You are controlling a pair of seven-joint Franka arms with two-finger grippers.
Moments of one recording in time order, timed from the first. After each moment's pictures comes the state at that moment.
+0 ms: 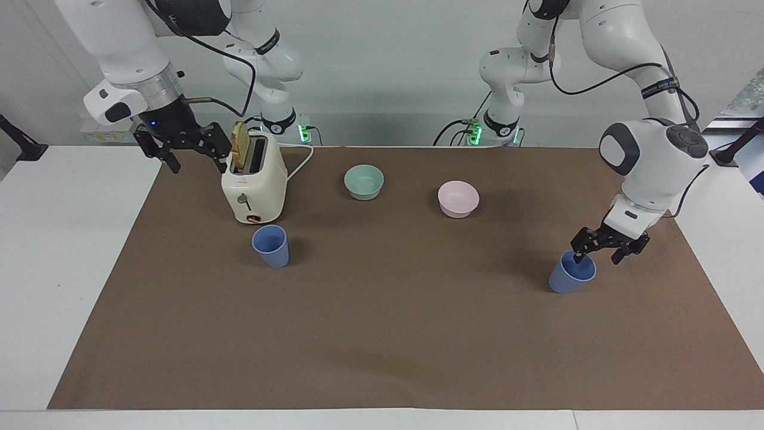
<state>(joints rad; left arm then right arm) 0.00 0.26 0.03 -1.86 -0.12 2.27 0.16 -0.13 0.08 0.13 -1.45 0.03 1.55 0.06</state>
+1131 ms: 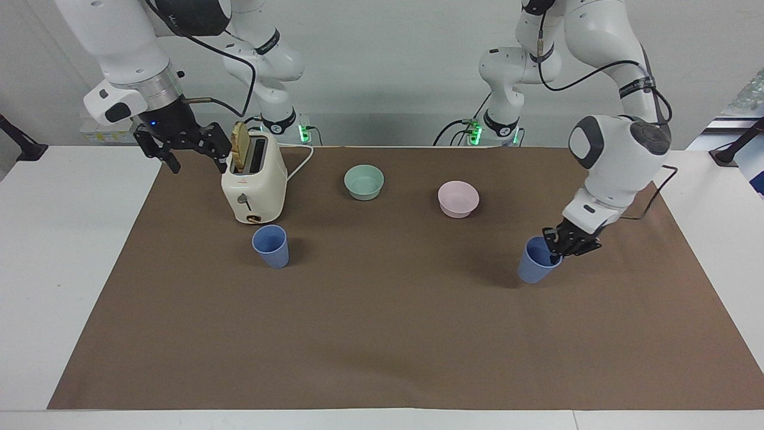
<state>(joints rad) -0.17 0.21 -0.01 -1.85 -0.14 2.21 0.11 -0.13 0.08 0.13 -1.45 0.03 1.55 0.06</state>
